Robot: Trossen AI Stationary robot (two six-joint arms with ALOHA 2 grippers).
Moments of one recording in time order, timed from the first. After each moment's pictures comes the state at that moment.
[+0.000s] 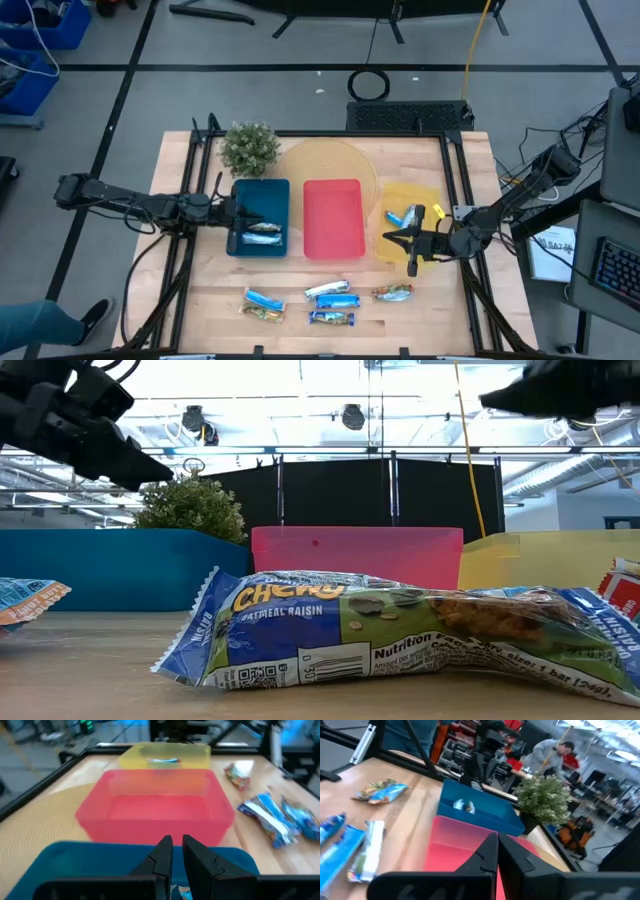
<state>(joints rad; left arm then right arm) -0.14 0.57 0.17 0.12 -0.15 -0.03 0.65 0.96 0.29 0.53 0.81 -0.30</state>
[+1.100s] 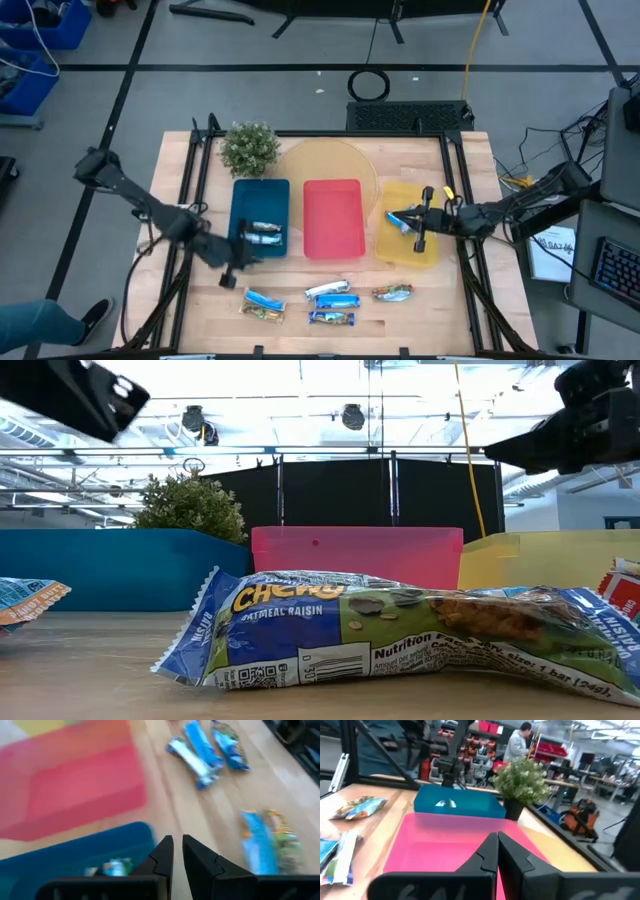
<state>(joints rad) -0.58 1.07 0.69 -0.41 -0.30 -0.16 0.38 0.55 0.02 0.53 0.58 -0.17</state>
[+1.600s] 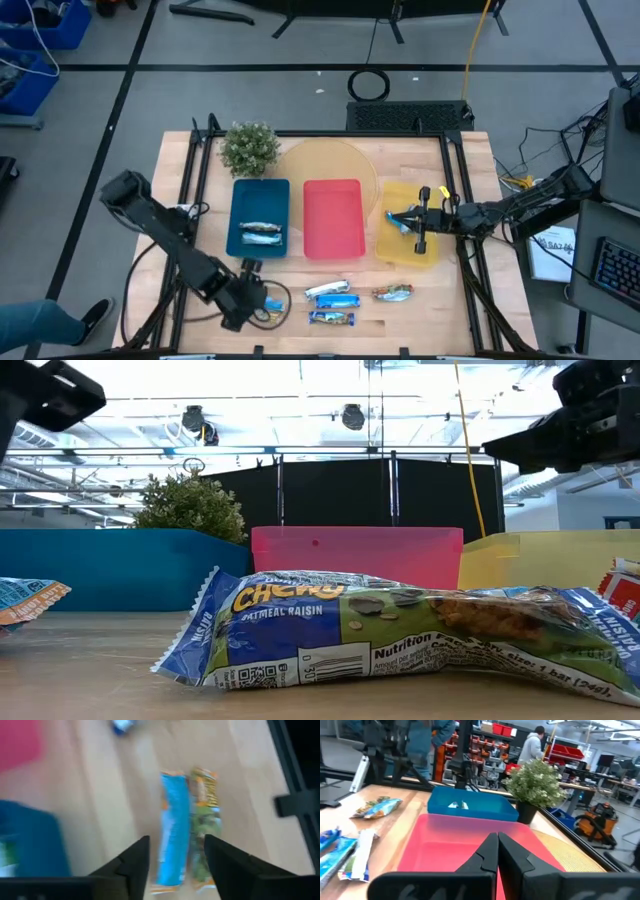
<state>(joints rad) -0.75 1.57 1.06 -0.67 -0.16 -0.46 0.32 0.55 0.02 0.53 0.45 -0.17</state>
